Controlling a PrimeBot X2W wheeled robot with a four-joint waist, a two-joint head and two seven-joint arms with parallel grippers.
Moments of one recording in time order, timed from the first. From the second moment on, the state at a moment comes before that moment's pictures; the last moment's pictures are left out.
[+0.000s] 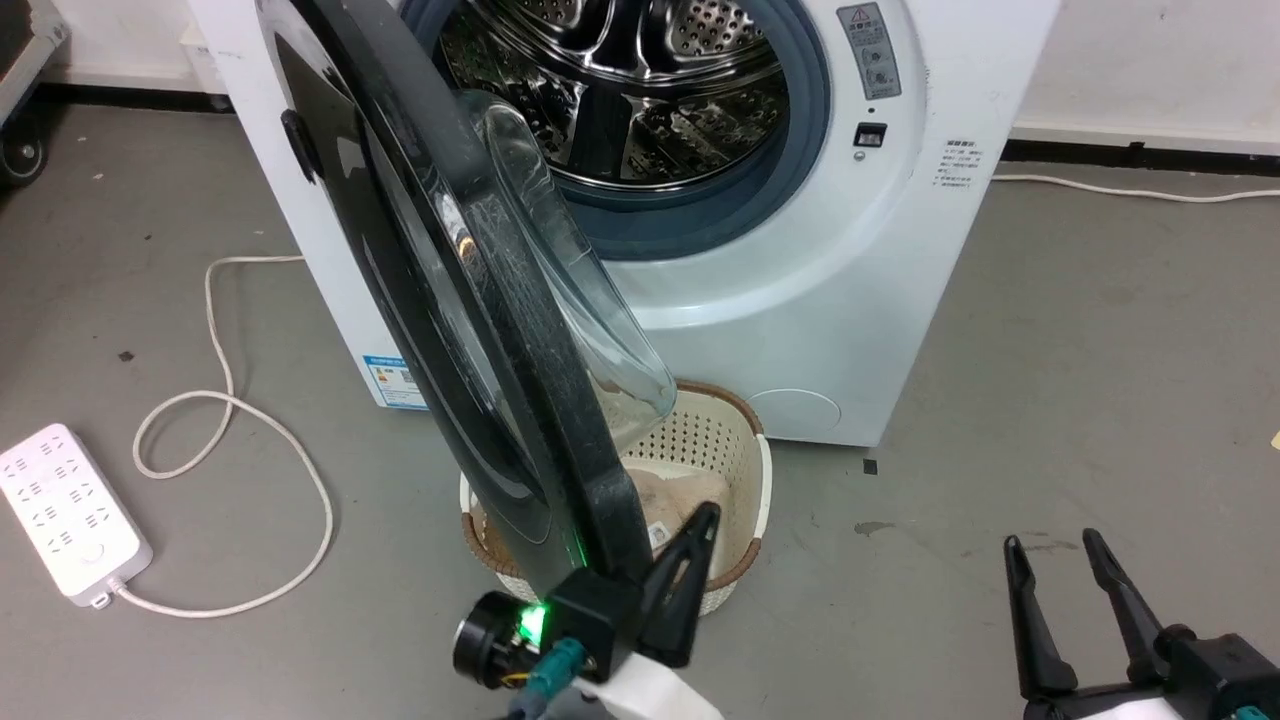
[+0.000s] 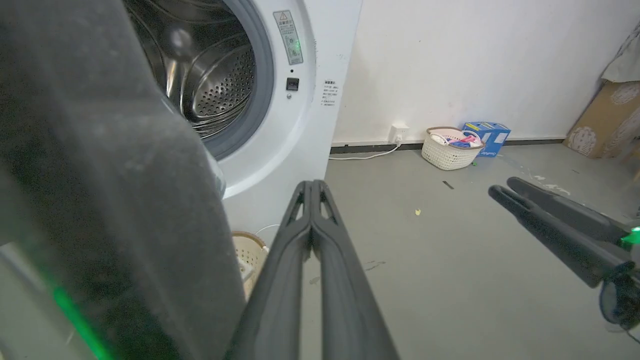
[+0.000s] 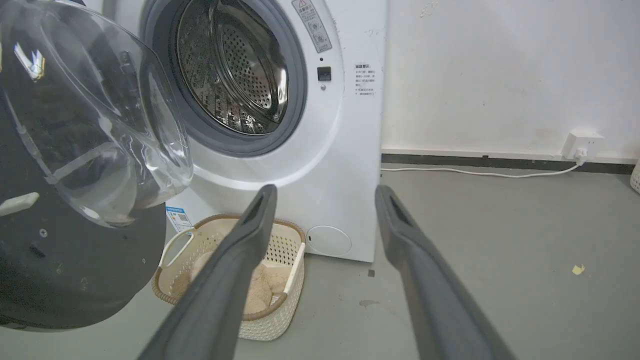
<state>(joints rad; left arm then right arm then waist) -0.11 0.05 -0.58 0.01 -0.25 0.10 -0.09 0.10 -0.05 -0.06 0.05 0.12 0.13 -0.25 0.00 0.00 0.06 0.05</state>
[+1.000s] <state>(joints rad) -0.02 0.17 -0.45 0.03 -0.32 0.18 -0.10 0.11 -0.05 -0.01 0.08 0.14 0.13 -0.26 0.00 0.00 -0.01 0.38</state>
